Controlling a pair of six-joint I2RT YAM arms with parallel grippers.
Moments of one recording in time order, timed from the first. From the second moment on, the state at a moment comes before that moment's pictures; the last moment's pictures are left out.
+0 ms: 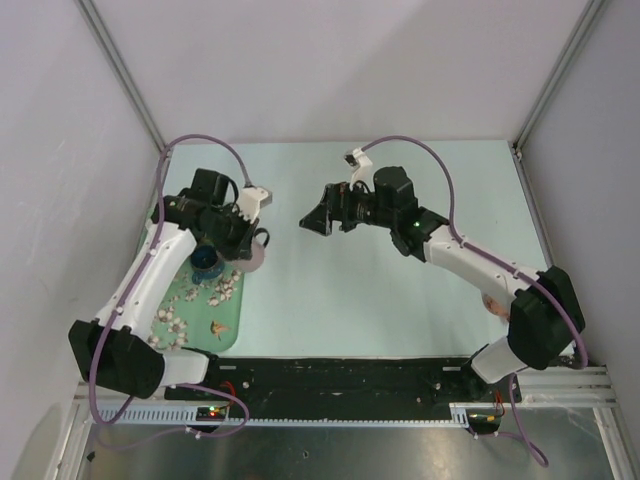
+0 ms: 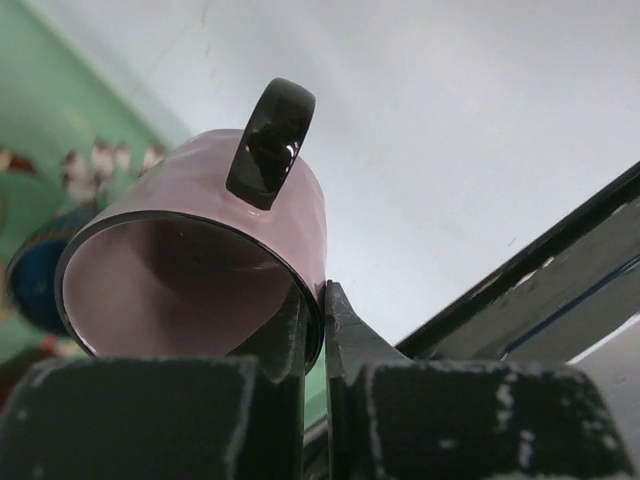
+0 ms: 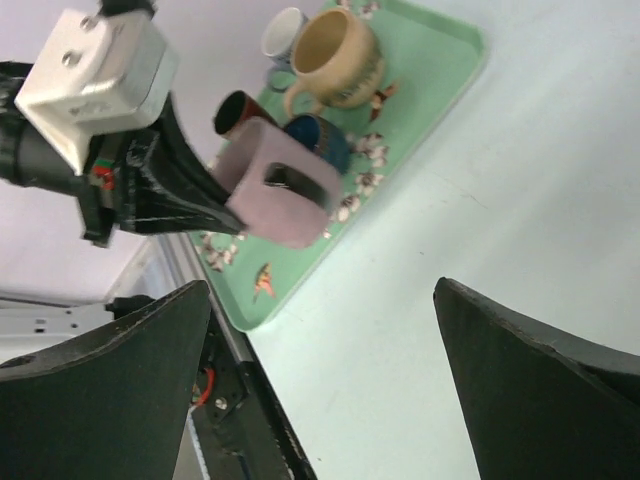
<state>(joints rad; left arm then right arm) -0.24 1.30 1.27 -1.06 0.35 0.31 0.68 1.52 1.18 0.11 -0.47 0.56</state>
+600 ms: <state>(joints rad) 0.20 1.10 0.97 -1.28 -0.07 0.66 0.70 1.41 1.18 -0.09 -0.33 0.41</state>
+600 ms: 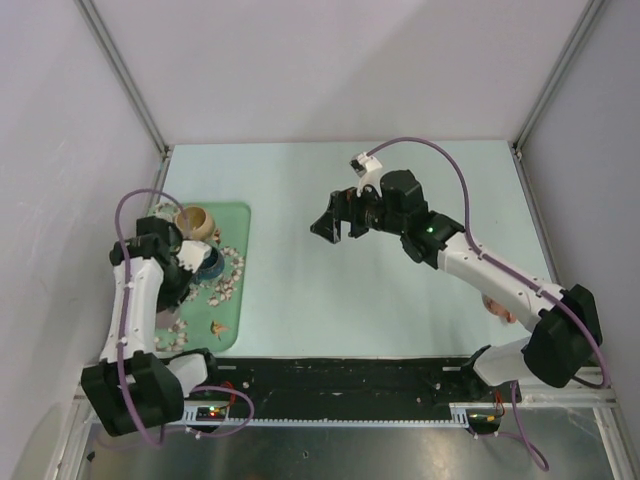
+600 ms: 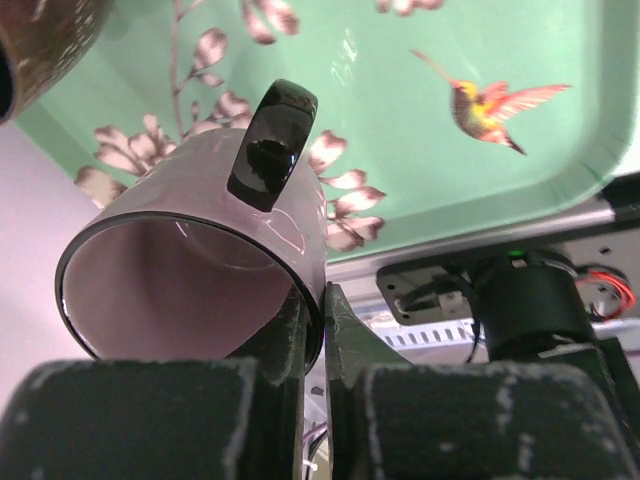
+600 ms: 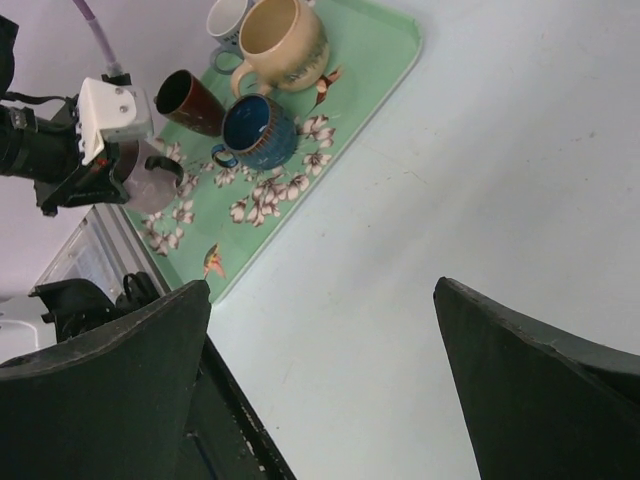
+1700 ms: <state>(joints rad) 0.46 1.15 1.06 -1.02 0.14 0.88 -0.10 0.75 0.87 -0.94 0.40 0.89</state>
